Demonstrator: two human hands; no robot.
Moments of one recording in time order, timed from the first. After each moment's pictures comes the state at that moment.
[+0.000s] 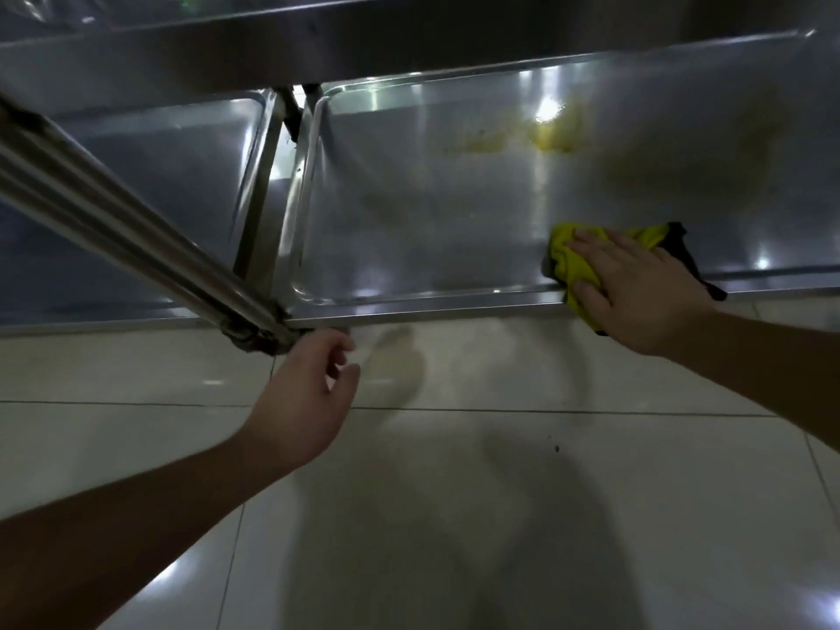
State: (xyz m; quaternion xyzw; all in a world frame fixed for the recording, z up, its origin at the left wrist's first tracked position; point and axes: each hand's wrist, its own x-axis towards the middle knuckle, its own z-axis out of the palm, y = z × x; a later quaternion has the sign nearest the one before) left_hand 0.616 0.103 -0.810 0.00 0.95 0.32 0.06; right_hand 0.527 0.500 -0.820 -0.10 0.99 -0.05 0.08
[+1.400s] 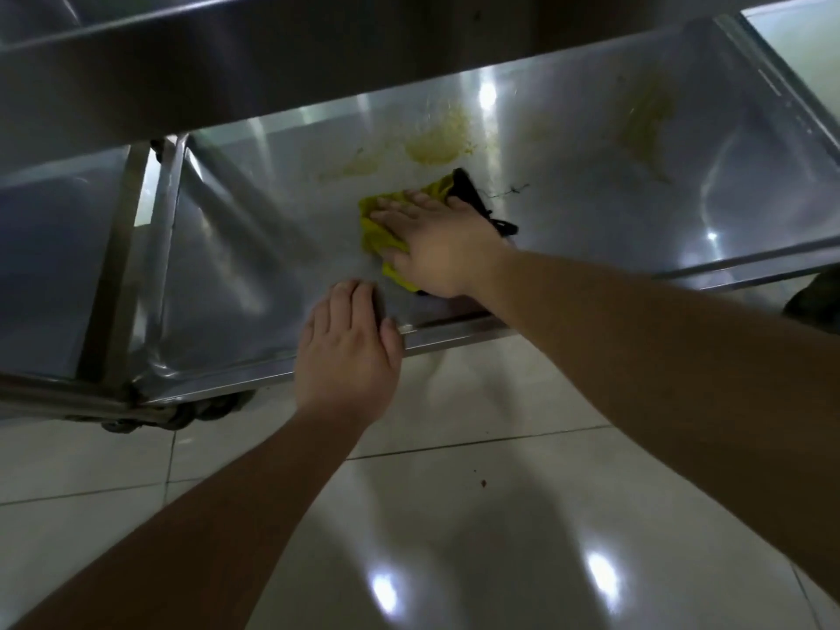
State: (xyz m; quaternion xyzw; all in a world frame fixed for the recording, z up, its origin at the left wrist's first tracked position) left_hand 0.520 0.285 -0.855 0.08 0.99 0.08 -0.05; right_hand 0.415 0.459 -0.828 -0.19 0.98 -0.09 0.04
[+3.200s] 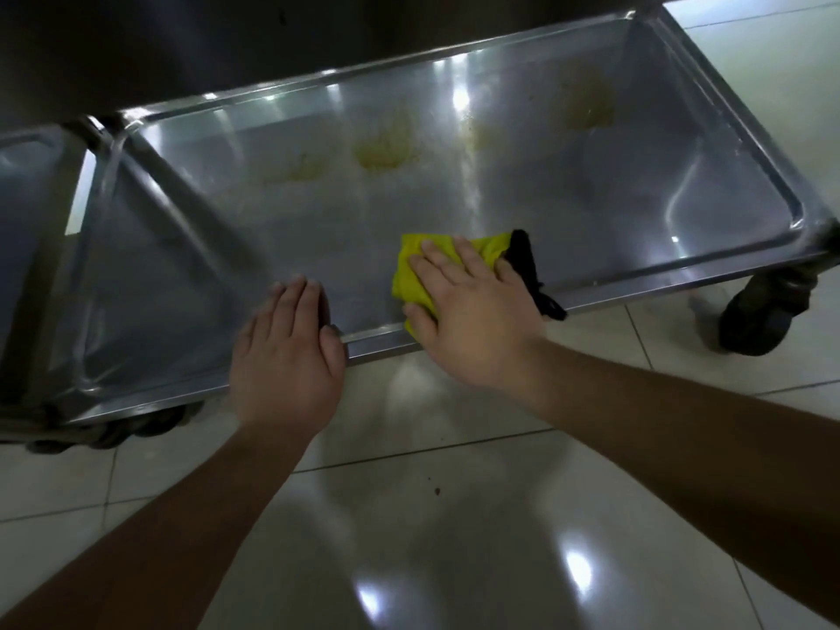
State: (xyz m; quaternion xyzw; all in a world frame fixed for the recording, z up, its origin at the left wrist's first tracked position) left_hand 0.519 0.291 -0.863 0.07 0.99 0.07 -0.10; right_hand 0.516 0.520 -0.830 -0.07 0.99 -0.08 0.04
